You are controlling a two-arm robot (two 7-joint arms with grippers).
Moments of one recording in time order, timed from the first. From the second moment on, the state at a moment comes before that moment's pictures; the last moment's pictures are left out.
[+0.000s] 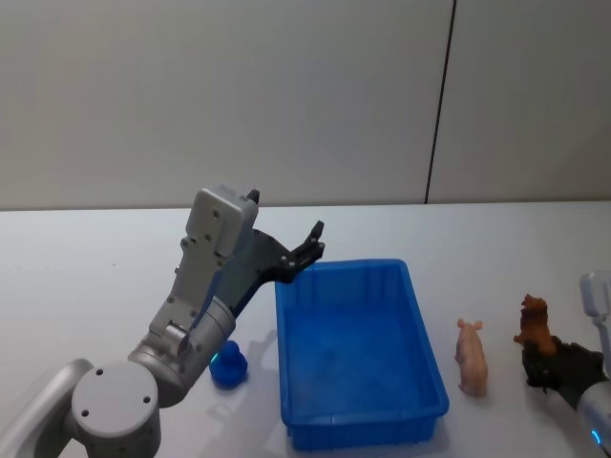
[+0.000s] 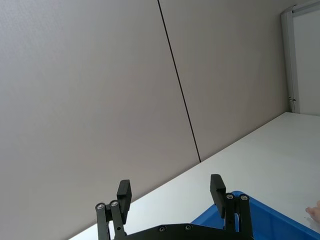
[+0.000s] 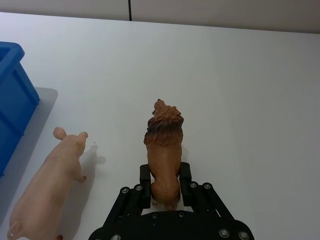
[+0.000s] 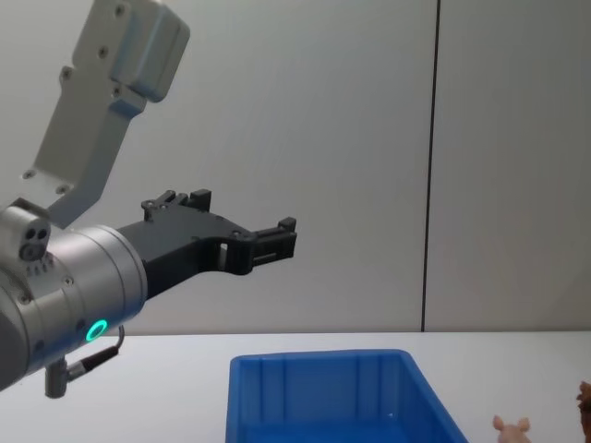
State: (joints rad) left arm -0.24 0.38 0.45 -1.63 -0.20 0.01 -0.01; right arm 0.08 0.27 -0.22 -1.47 0.27 0.37 -0.07
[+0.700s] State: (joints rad) left arm -0.24 0.38 0.45 -1.63 -0.20 0.01 -0.01; right arm 0.10 0.27 -0.20 -1.52 0.26 0.26 -0.08
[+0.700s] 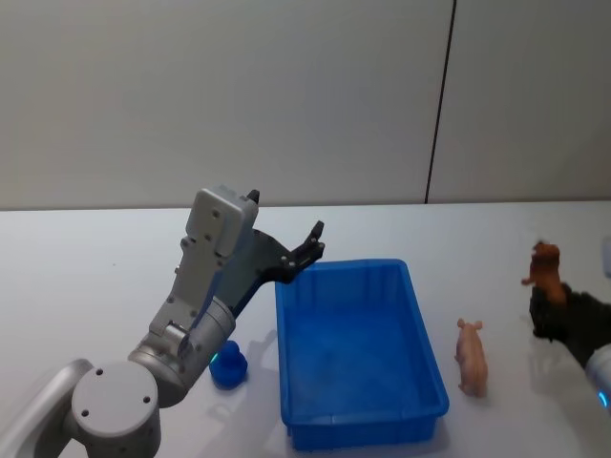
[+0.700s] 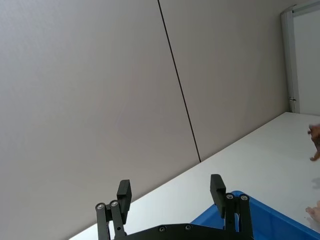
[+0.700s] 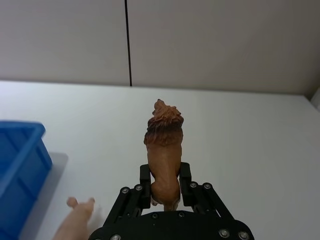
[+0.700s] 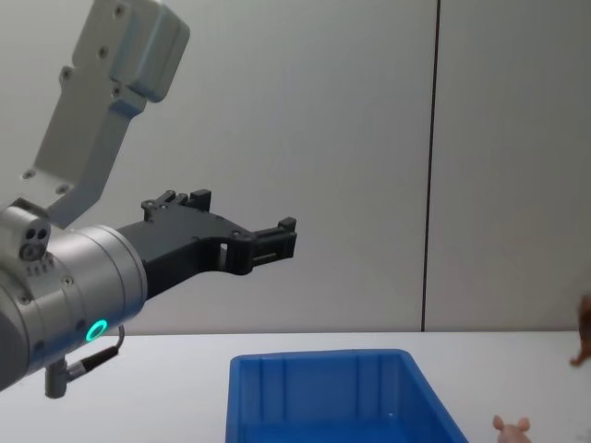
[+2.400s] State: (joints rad) left arm -0.24 0.38 0.45 -1.63 -0.20 0.01 -0.01; right arm 0.09 0.15 -0.40 -1.74 0.11 0.52 0.21
